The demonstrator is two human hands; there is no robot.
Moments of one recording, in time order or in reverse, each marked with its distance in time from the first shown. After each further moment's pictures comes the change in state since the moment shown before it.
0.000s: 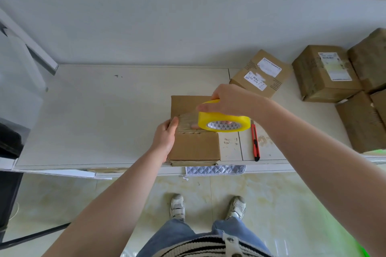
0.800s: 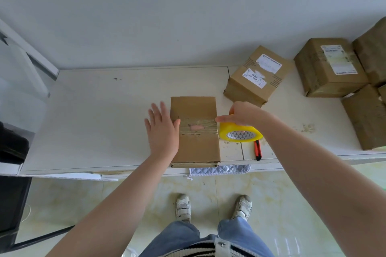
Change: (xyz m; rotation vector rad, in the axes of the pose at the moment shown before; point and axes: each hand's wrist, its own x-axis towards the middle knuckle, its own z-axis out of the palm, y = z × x) left_hand 0.000 0.007 0.007 0.976 0.235 0.257; right_hand 0.029 0.092 0.069 -0.004 -0.109 0.258
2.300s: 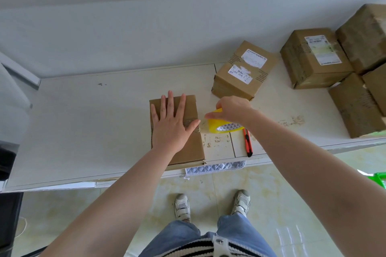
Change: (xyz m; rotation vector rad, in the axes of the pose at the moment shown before) left_hand 0.020 0.036 0.019 0.316 0.001 0.358; right_hand -0.003 0.003 -0.005 -0.127 0.170 -0.076
